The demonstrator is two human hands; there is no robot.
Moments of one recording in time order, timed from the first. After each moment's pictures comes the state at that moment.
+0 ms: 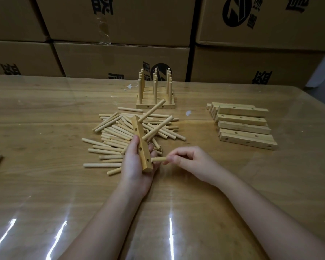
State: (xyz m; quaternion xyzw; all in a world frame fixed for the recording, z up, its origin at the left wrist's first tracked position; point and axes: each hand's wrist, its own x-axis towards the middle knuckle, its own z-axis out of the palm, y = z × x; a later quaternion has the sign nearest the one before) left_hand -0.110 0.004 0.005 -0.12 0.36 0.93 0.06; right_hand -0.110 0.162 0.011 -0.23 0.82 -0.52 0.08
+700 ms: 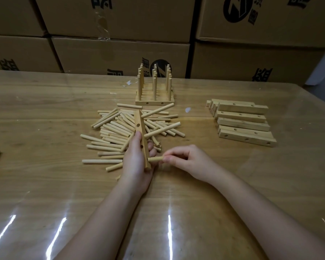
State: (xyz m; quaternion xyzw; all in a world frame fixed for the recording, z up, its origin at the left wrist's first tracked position) left_hand -0.109 0.009 0.007 -0.14 0.40 0.91 0.04; right_hand -0.109 0.160 0.006 -0.24 0.84 -0.48 0.08
